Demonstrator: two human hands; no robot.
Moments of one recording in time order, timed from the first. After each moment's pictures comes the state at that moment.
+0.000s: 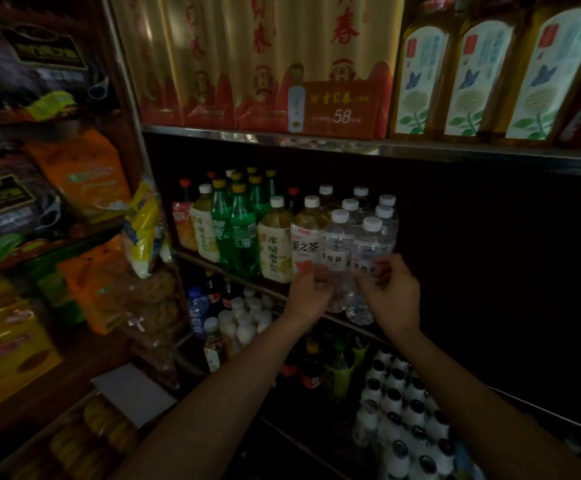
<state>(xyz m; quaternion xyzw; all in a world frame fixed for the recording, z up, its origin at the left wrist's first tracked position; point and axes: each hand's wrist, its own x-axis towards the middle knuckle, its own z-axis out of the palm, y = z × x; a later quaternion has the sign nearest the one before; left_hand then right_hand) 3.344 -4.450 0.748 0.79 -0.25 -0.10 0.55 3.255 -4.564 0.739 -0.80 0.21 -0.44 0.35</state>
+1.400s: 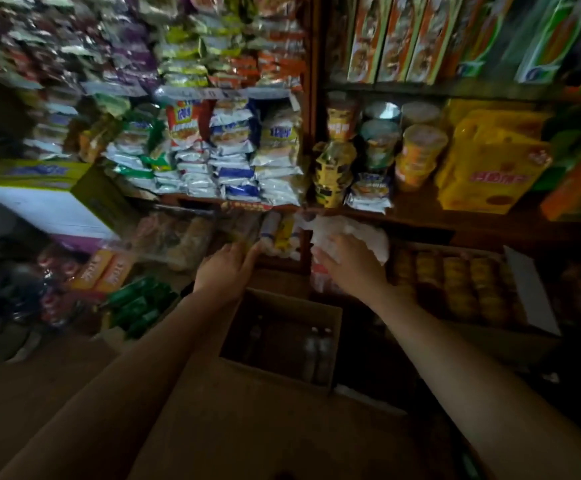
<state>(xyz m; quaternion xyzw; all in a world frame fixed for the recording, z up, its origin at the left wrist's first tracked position) 3.095 -3.524 0.603 0.92 0.36 0.02 0.17 3.258 -3.701 0.610 -0.88 -0.39 0.14 0.22</state>
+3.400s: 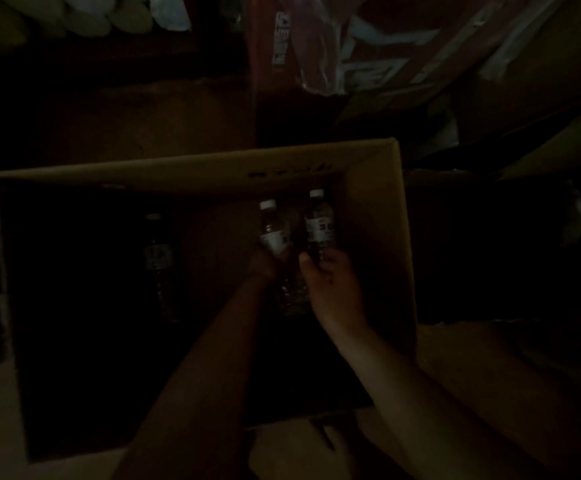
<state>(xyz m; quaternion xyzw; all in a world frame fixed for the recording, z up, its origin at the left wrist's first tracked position) 3.237 -3.507 -0.159 0.65 0.44 -0.24 0.57 3.240 -3.609 -0.043 -0.79 0.23 0.31 0.48</state>
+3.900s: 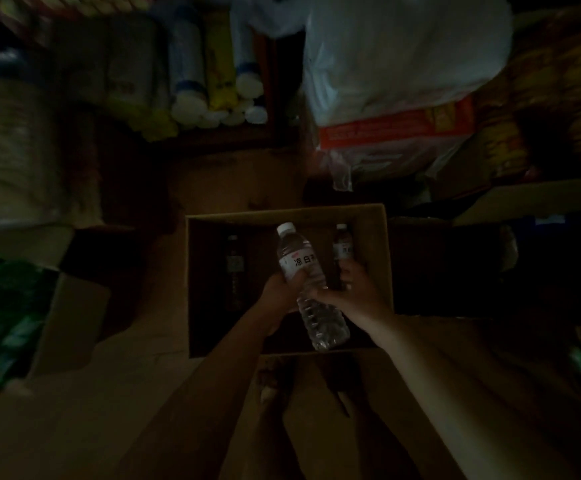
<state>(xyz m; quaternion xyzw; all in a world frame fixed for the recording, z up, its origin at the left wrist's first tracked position) 3.189 -3.469 0.108 0.53 0.46 -0.24 0.67 3.241 -3.601 0.144 -0.75 0.14 0.46 0.45</state>
